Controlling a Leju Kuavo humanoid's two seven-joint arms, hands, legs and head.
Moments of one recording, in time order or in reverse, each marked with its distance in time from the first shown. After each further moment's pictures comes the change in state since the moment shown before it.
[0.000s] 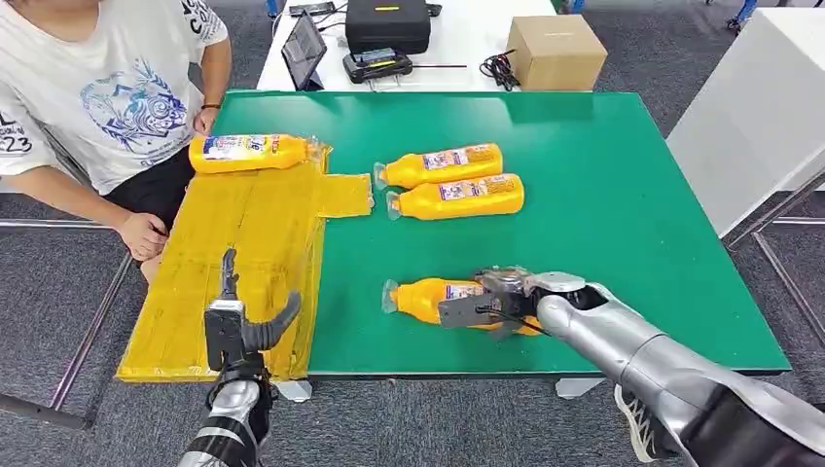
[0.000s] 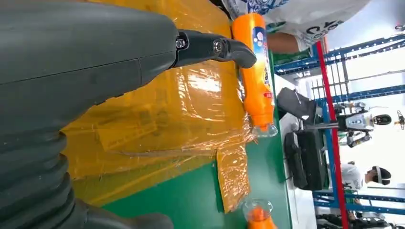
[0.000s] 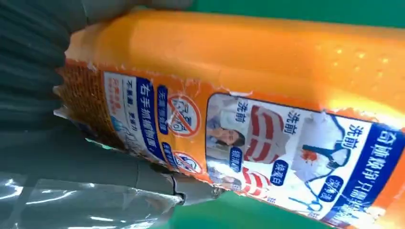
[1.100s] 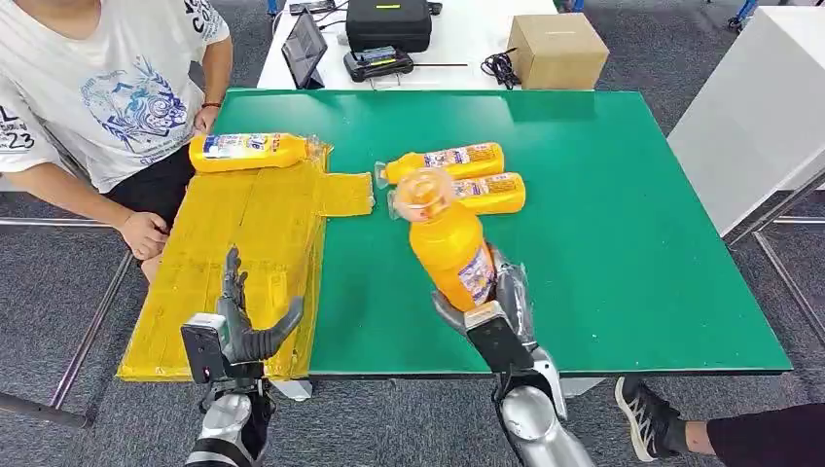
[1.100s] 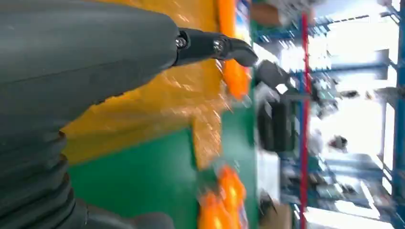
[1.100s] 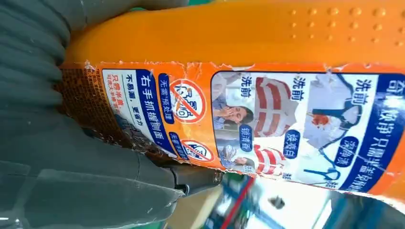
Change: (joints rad) left arm 0.140 -0.023 -0.034 -0.278 0.030 -0.213 0.073; right arm 0.728 0.424 -0.871 -0.563 0.072 -0.720 -0.539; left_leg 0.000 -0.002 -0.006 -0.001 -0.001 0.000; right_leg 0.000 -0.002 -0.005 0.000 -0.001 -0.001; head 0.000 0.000
